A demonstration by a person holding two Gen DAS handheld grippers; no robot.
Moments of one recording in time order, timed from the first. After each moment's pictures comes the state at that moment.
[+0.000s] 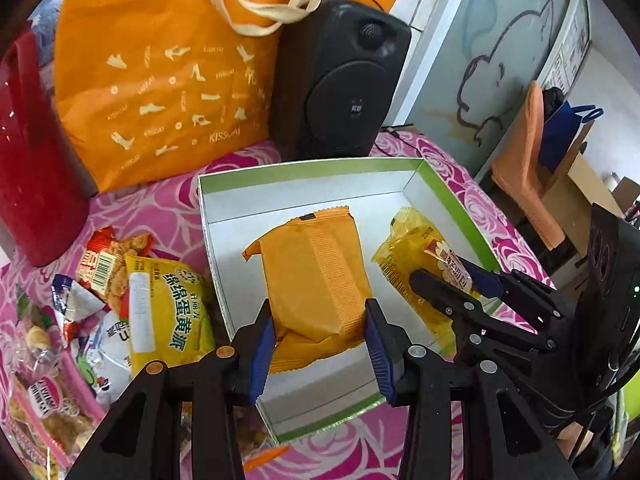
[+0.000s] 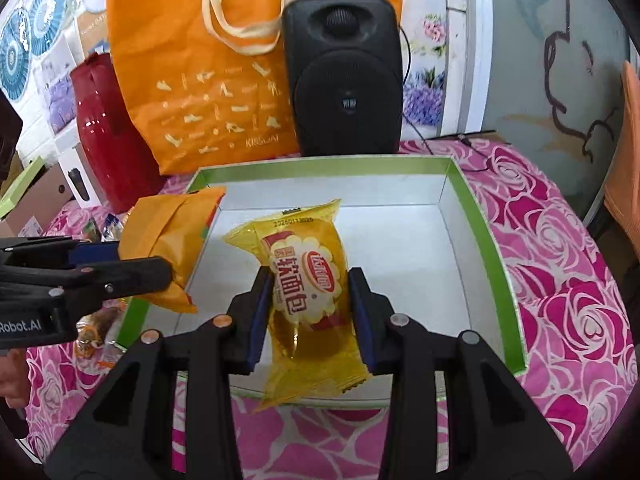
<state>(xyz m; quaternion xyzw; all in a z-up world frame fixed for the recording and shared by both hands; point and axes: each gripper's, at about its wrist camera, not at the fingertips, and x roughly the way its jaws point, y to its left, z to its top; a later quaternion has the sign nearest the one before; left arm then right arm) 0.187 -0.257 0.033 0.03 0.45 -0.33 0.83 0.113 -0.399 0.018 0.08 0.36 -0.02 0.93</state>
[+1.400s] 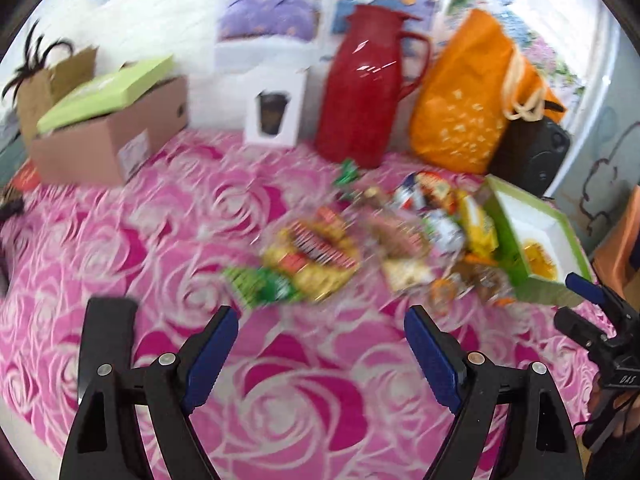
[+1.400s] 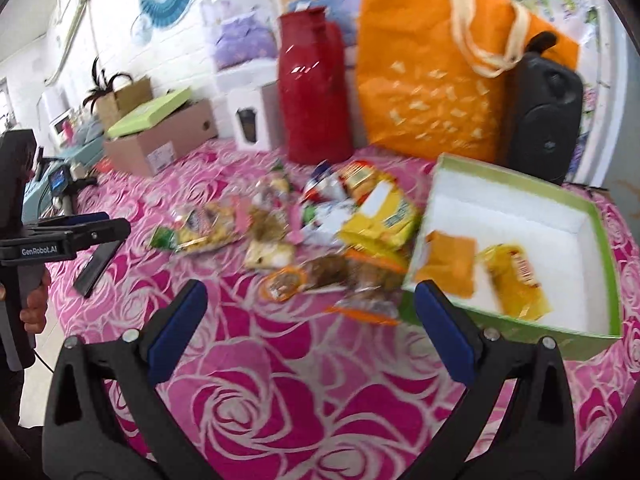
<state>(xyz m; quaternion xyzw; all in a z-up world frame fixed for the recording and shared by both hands) 0.061 0.054 0.026 -0.07 0.43 -0.06 0.90 0.052 -0.202 0.043 0.01 0.36 0.20 0.91</state>
